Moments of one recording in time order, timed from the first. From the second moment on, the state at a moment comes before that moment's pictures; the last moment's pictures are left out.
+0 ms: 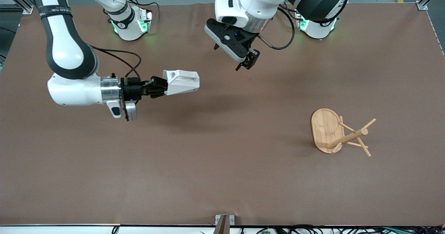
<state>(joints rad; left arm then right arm) -0.53 0.29 -0.28 -1.33 -0.14 1.86 -0.02 0.21 0.22 0.05 -1.92 1.33 1.76 -0.46</state>
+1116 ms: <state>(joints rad) -0.61 0.40 -0.28 -1.23 -0.08 1.89 0.18 0.21 0.22 0.12 -1.93 1.44 1.72 -0.46</state>
